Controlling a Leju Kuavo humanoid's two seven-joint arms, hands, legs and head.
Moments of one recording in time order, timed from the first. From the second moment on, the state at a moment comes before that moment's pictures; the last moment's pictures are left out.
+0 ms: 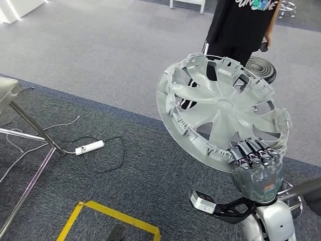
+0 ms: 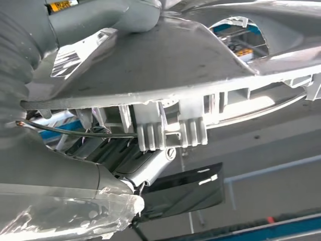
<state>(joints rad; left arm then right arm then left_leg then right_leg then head) -0.07 -0.29 0.14 -0.19 -0.48 0.26 -0.11 0.05 0.06 0.11 -1.91 1.57 -0.69 -0.46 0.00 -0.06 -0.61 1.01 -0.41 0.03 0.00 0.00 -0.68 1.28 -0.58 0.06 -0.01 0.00</state>
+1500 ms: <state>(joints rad) -0.05 -0.28 0.17 -0.19 -0.50 0.22 -0.12 0.25 0.06 -0.08 -2.04 1.57 -0.69 -0.53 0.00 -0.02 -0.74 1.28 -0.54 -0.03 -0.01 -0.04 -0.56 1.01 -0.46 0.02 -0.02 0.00</state>
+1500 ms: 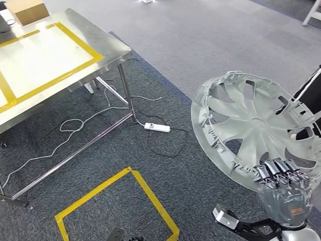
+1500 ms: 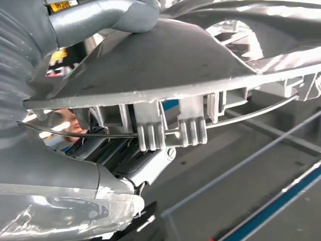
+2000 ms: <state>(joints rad) -0.05 -0.28 0.18 -0.19 -0.52 0.22 -0.11 0.26 0.06 -0.10 -2.05 1.57 -0.69 -0.53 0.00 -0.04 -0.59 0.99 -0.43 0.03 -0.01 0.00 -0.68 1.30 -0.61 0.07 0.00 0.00</state>
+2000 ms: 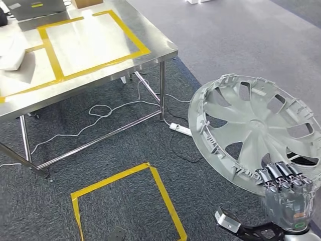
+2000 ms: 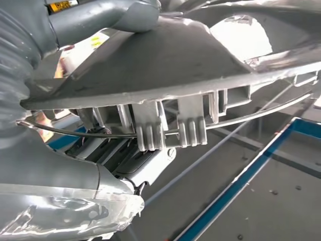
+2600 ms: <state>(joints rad) -0.04 -0.28 0.18 -0.19 -0.53 0.22 -0.10 0.28 0.06 -0.14 -2.05 1.57 -0.69 -0.55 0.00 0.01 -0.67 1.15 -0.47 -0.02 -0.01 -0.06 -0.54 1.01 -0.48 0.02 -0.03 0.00</state>
